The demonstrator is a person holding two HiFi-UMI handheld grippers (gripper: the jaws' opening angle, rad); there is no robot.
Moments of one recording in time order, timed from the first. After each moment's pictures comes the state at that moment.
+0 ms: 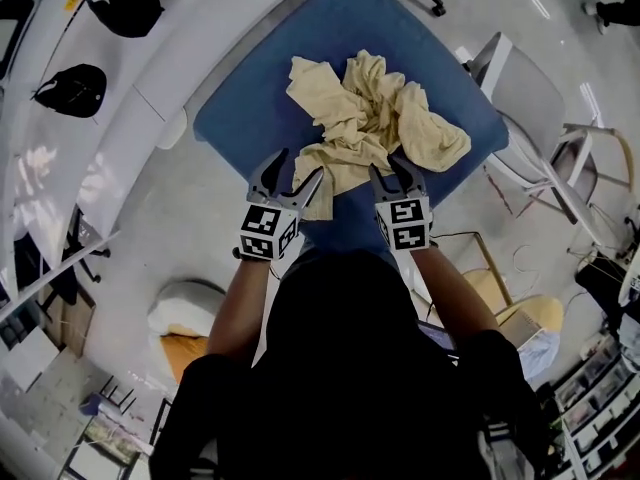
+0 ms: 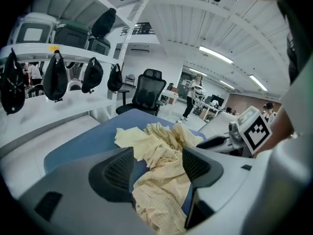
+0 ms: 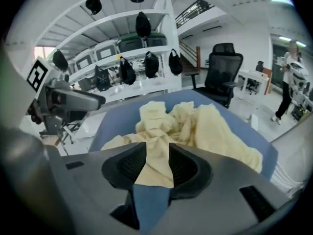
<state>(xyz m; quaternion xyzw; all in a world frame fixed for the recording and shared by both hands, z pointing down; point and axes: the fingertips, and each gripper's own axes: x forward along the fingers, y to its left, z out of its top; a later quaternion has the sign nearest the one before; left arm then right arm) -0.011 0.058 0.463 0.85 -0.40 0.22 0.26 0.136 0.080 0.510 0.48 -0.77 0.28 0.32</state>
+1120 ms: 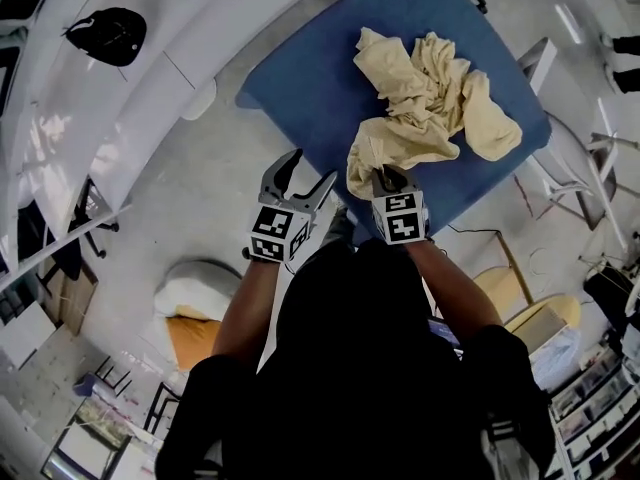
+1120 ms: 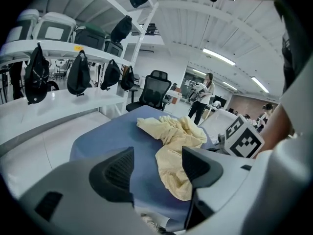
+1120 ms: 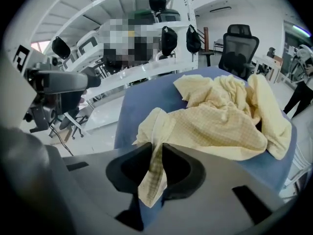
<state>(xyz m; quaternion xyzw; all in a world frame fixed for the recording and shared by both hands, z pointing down) -0.133 0.126 0.475 0.84 -0.41 0.22 0.27 -0.013 0.156 0.567 0.43 -0.75 0.34 0.37</state>
